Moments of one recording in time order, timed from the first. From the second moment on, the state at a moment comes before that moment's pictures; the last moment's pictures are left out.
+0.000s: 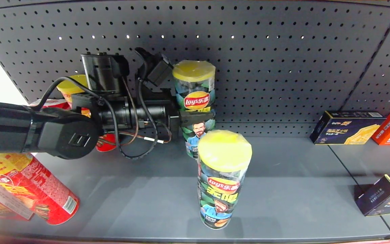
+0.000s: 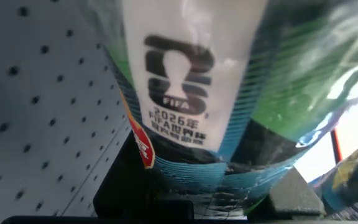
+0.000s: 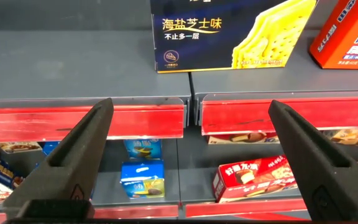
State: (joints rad) left arm -0.42 1.87 -1.26 -0.51 -0.82 0.21; right arm -0.02 0.01 0.00 0.00 -0.06 -0.01
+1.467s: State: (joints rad) left arm -0.41 2.09 -1.42 -0.49 -0.83 0.26; right arm -0.02 0.01 0.00 0.00 -0.06 -0.01
